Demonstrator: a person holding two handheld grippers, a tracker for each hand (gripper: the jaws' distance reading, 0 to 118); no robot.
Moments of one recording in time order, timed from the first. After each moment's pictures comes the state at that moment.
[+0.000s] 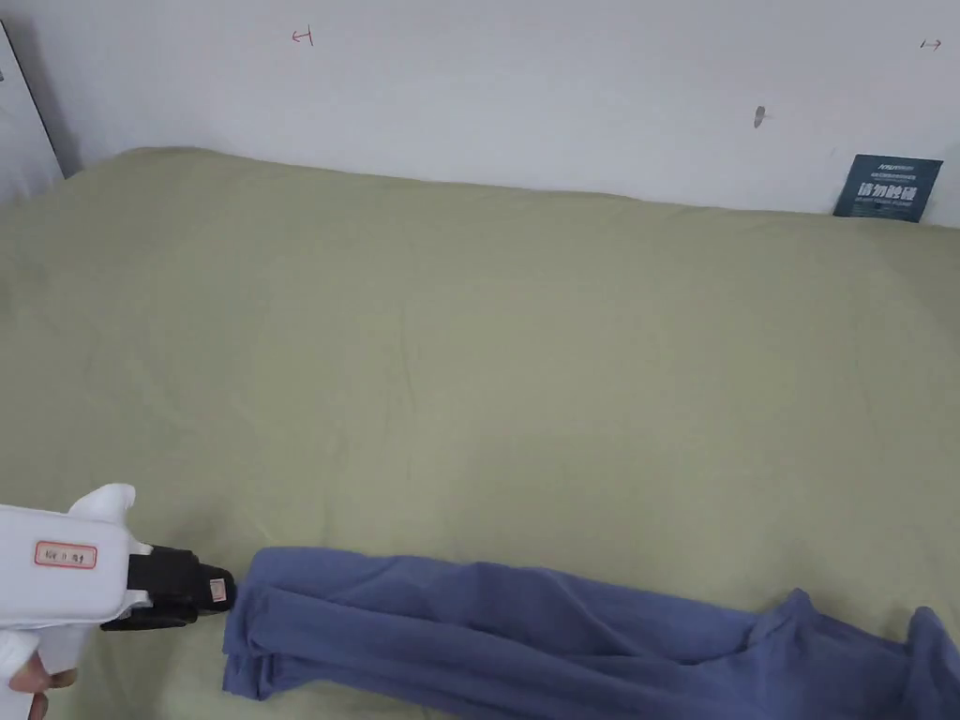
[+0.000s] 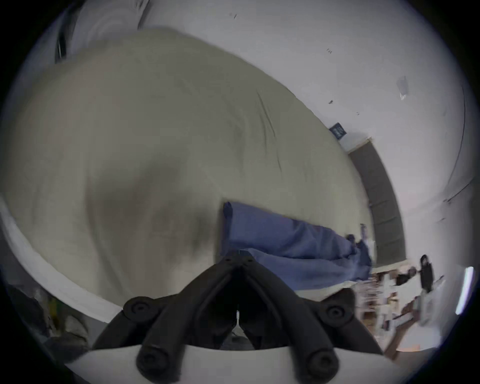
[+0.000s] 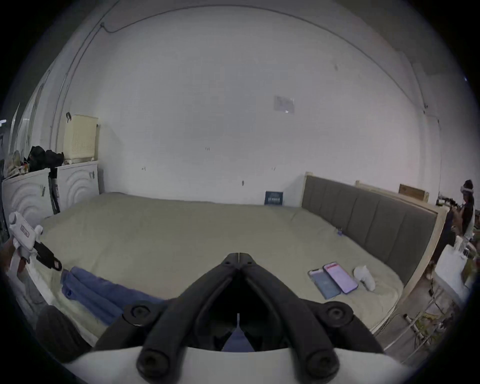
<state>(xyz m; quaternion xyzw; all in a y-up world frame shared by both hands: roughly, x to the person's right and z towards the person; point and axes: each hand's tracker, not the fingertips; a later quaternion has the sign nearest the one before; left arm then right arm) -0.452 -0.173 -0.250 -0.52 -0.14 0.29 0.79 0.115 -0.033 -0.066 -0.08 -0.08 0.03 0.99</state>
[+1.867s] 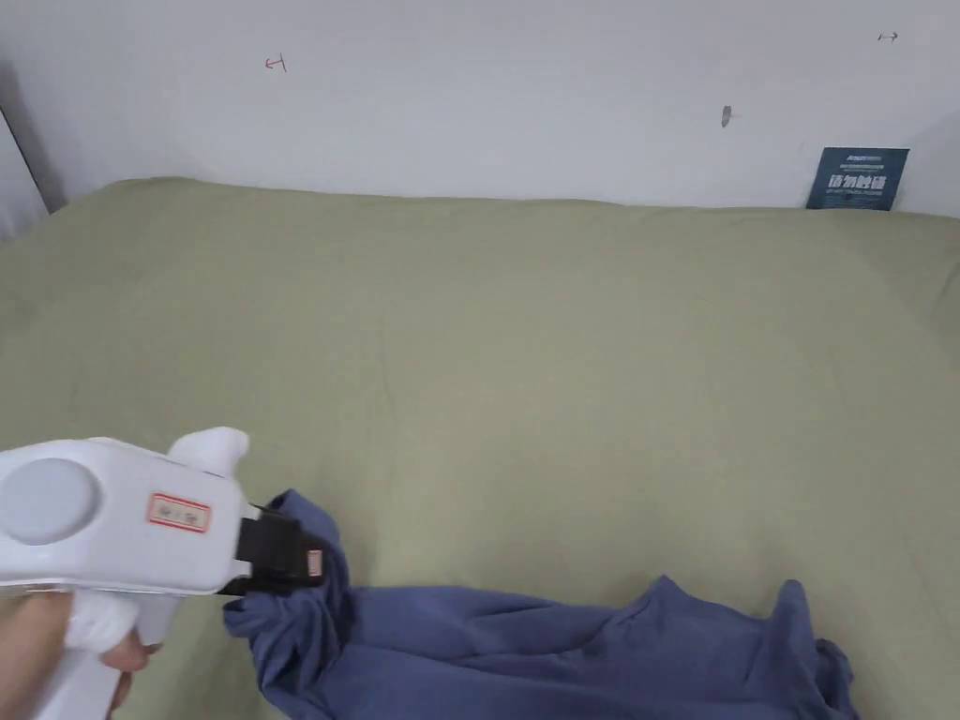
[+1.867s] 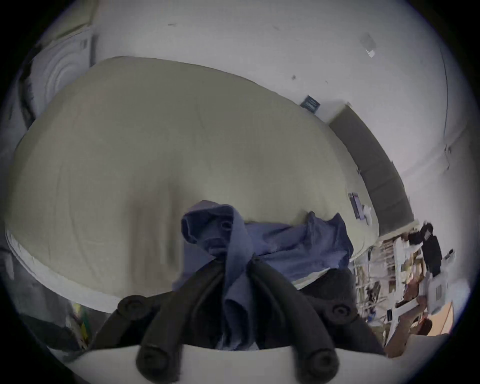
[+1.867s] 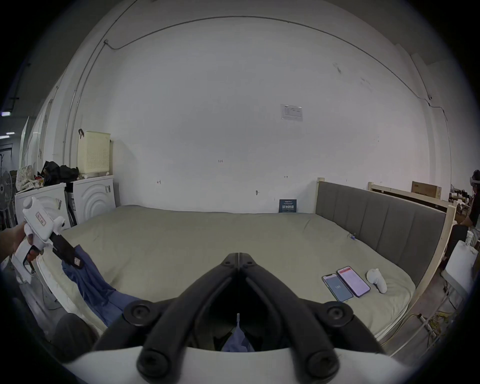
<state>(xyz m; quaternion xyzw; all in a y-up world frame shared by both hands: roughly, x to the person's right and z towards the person) -0.295 -0.069 -0.241 -0.51 -0.17 0.13 0.83 0.126 -0.030 -0.054 -0.08 -0.03 0.00 1.00</state>
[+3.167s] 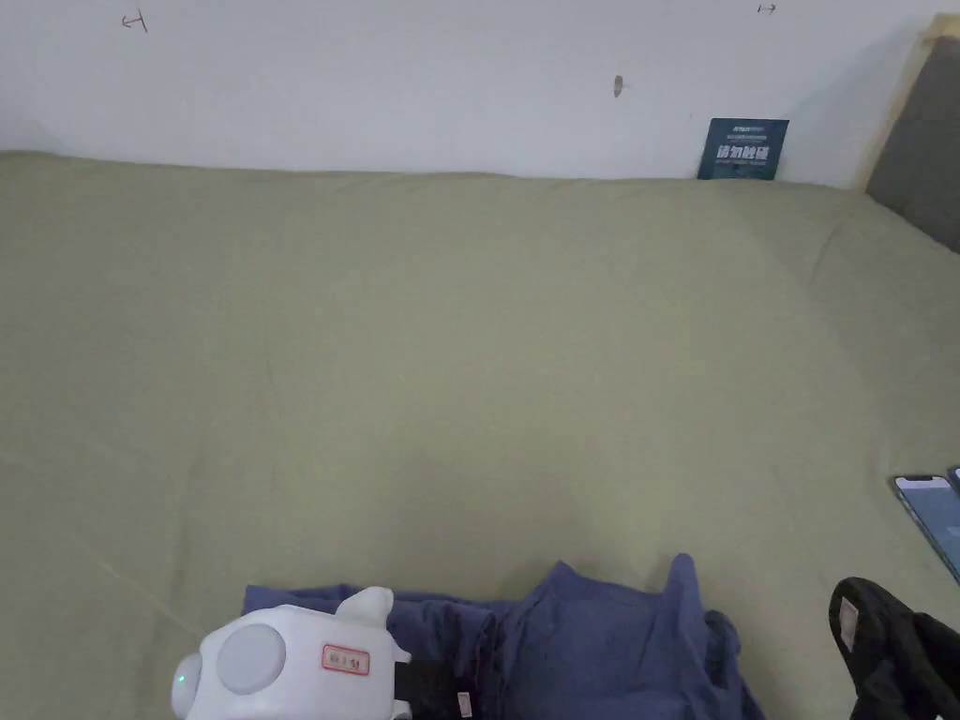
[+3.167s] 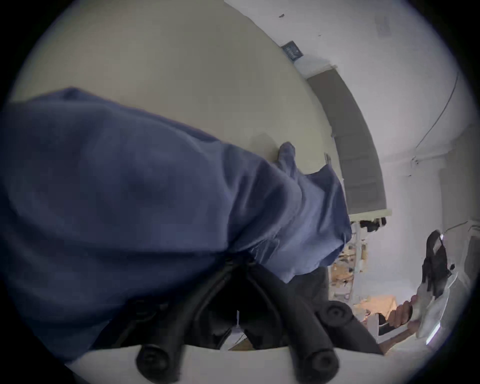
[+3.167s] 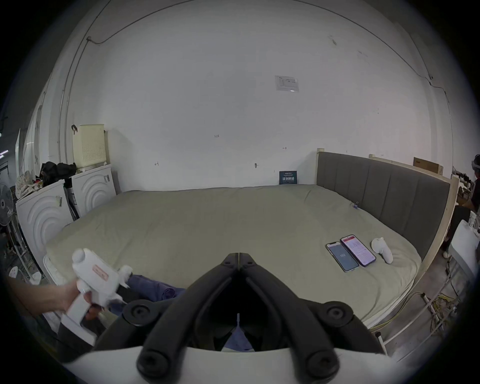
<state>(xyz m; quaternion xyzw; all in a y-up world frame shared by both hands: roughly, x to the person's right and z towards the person) -0.172 -0.256 -0.262 -0.59 -0.29 0.28 0.71 0.137 -0.057 -0.051 -0.15 -0.03 -0.03 0.99</state>
